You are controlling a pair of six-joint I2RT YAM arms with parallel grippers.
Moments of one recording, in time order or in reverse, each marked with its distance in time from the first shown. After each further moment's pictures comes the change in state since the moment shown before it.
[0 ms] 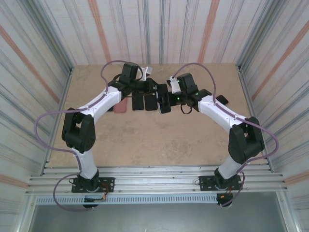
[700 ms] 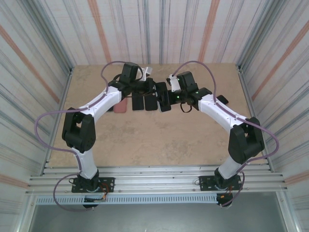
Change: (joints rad) left arm 0.012 0.004 0.001 0.009 0.019 -0.049; right arm 0.002 0.000 0.032 -0.009 0.001 -0.007
